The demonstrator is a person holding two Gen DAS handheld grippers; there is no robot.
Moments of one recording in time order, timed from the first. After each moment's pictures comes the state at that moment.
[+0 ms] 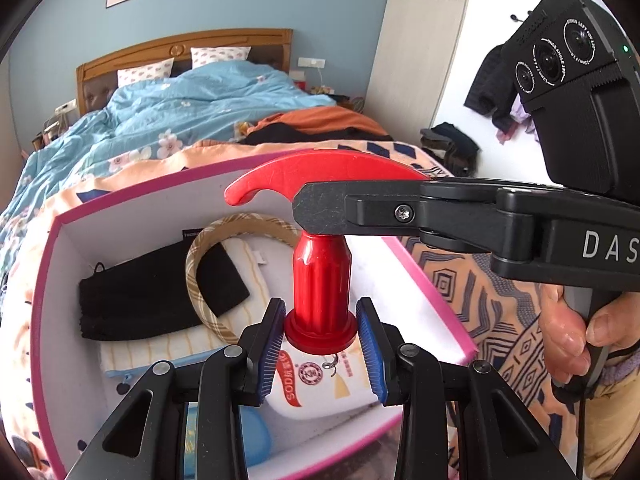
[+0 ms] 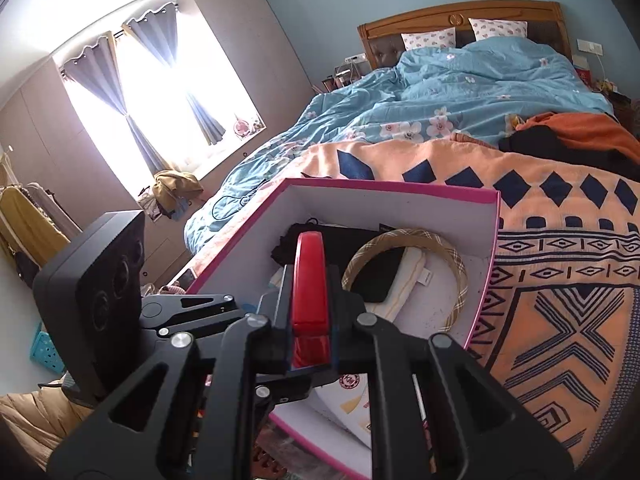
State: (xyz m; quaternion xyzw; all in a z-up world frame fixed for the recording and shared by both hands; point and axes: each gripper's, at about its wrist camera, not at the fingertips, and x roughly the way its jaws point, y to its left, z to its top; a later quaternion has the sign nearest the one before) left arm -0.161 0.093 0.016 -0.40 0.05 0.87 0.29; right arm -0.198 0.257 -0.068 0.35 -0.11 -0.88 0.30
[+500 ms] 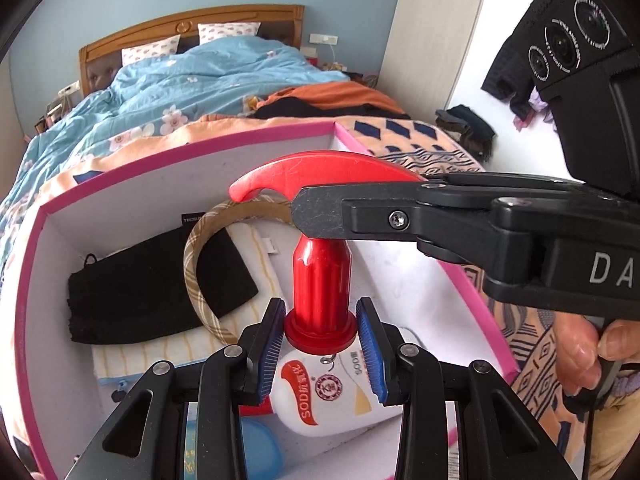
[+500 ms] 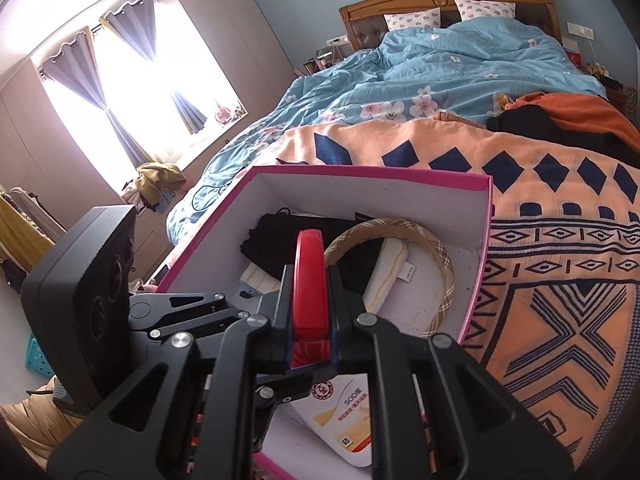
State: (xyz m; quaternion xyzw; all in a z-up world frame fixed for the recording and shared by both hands) left arm -0.186 0.104 -0.002 -0.44 0.06 0.85 0.27; right arm -0.228 0.258 -0.087 0.39 -0.11 -0.87 0.27
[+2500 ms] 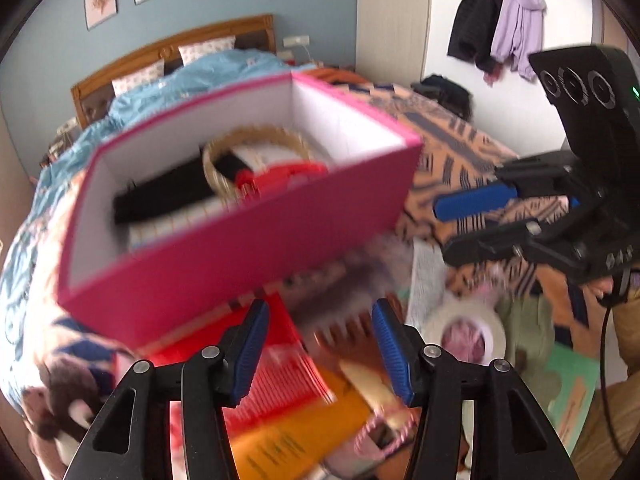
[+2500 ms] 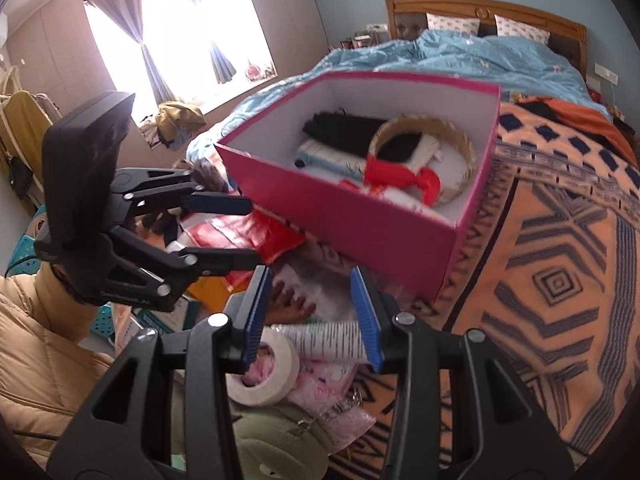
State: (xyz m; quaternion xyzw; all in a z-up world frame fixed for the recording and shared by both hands) left arm -0.037 0.047 -0.020 -0.41 0.14 0.85 0.29; right arm -0.058 0.240 -0.130 0.39 -0.01 -0.87 0.30
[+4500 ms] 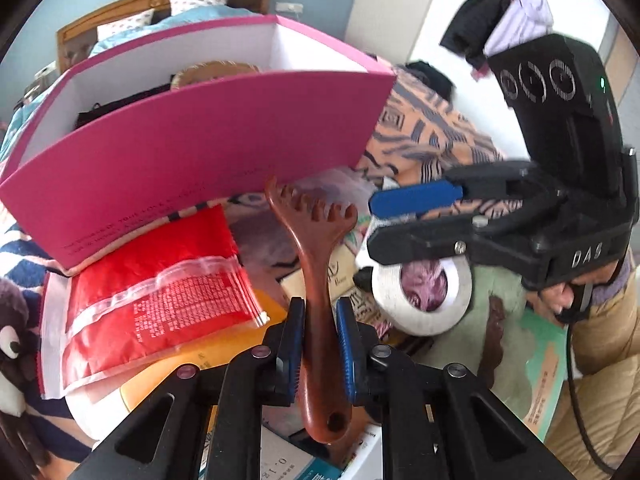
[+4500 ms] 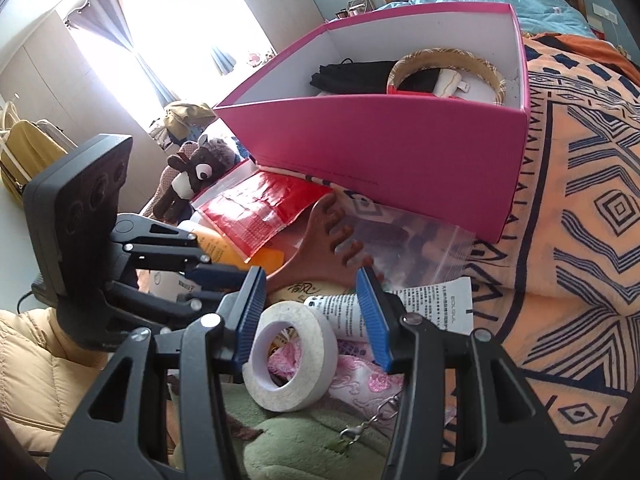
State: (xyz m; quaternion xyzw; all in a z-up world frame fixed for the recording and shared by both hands) left arm -0.015 0.029 -0.047 -0.47 0.06 0.82 0.33; right arm -0.055 0.224 -0.171 0.44 -0.08 -0.83 0.33
